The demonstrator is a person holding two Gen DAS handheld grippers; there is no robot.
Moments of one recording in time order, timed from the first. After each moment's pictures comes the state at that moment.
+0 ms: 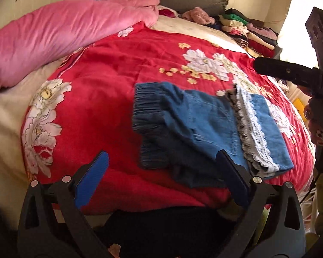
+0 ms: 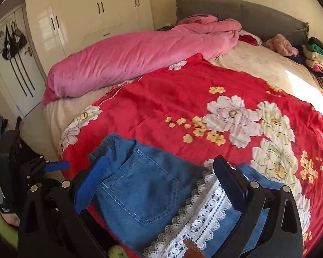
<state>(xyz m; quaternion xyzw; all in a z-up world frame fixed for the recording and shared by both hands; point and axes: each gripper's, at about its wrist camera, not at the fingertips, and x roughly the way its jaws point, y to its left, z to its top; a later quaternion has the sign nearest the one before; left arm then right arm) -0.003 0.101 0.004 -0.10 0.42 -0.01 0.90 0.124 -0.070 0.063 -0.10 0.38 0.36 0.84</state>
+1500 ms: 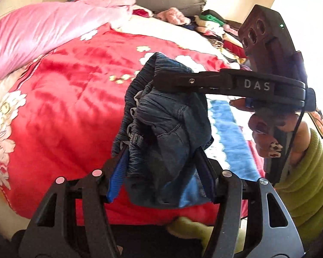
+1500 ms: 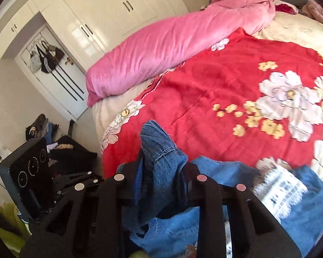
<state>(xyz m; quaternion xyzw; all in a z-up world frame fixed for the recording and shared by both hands) 0.019 0.036 0.027 -0.12 0.40 -0.11 0.90 0.165 -0.084 0.040 0.02 0.43 0.51 0.75</state>
